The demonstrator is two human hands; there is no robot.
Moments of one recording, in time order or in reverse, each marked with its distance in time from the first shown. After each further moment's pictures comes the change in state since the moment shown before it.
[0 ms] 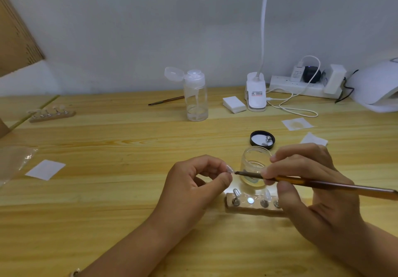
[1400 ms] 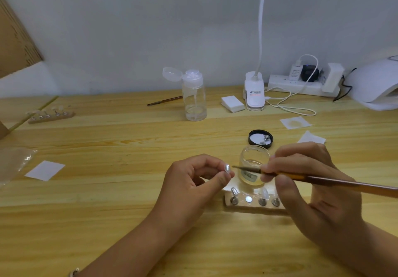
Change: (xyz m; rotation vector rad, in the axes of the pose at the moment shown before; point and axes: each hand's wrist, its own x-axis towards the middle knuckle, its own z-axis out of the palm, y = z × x) left_hand 0.003 -0.011 0.001 -0.064 -0.038 0.020; right_hand -0.003 0.002 0.000 0.061 0.051 0.015
